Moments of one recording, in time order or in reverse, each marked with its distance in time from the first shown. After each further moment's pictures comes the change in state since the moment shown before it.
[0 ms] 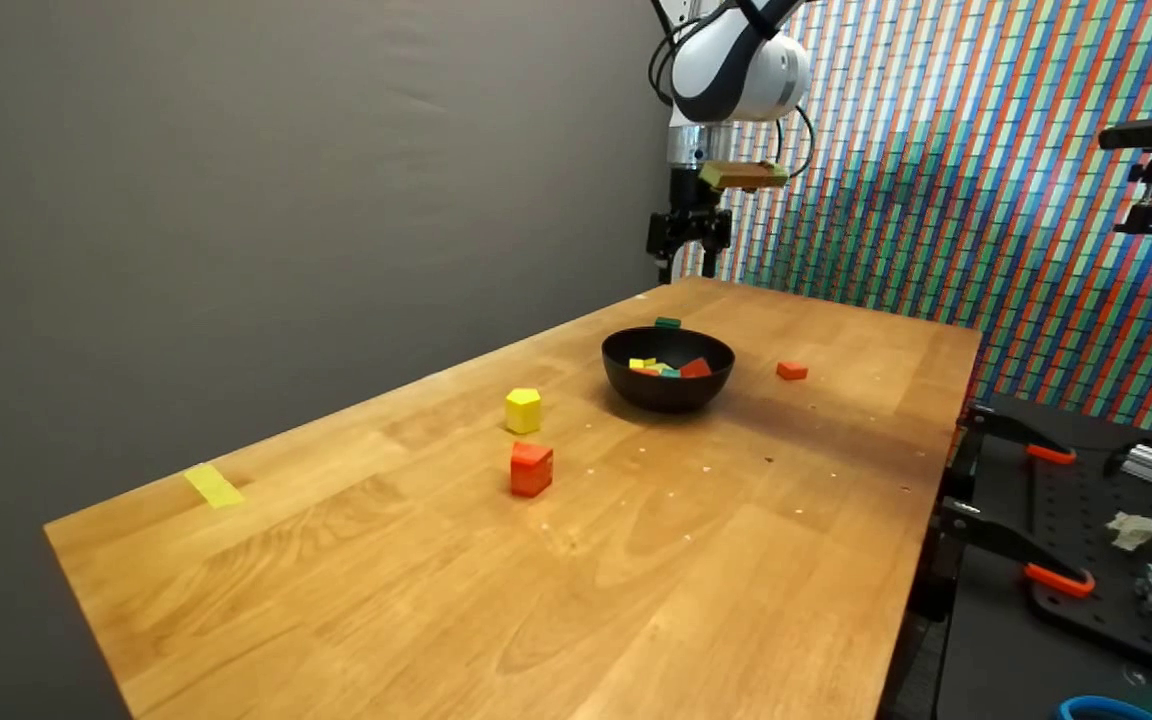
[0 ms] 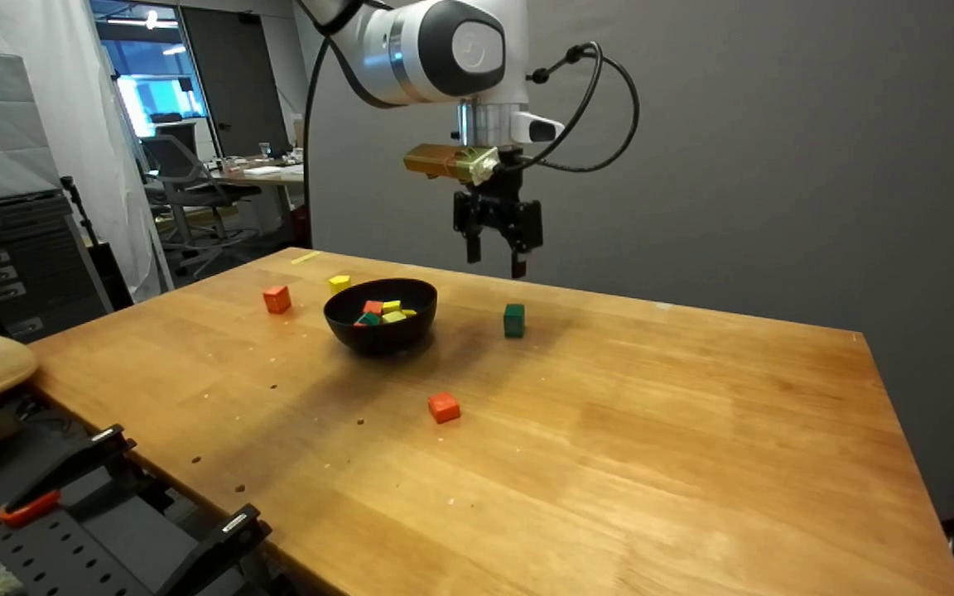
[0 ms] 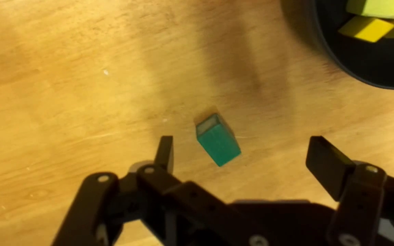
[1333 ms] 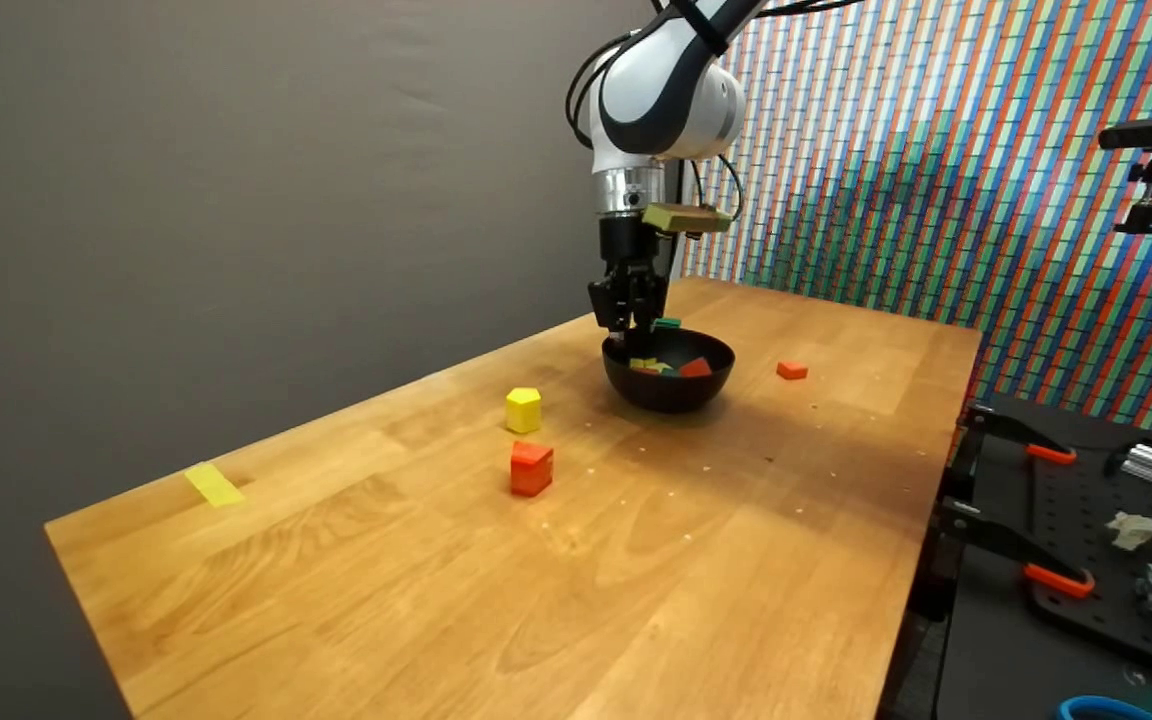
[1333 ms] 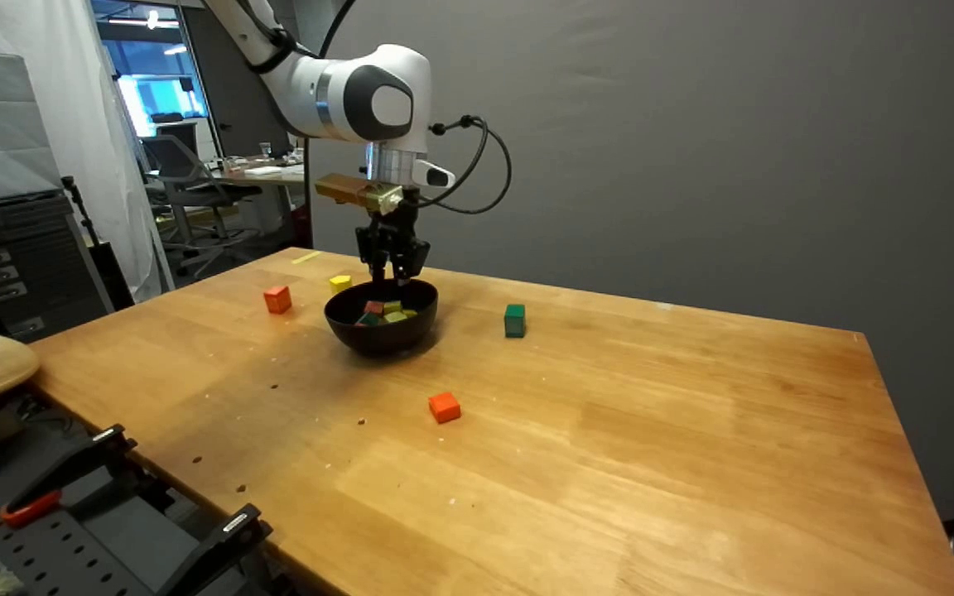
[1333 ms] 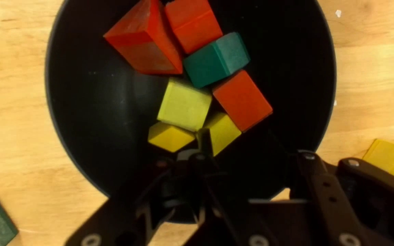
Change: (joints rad) arm 0.123 0.089 0.150 0.017 0.035 -0.077 -0.013
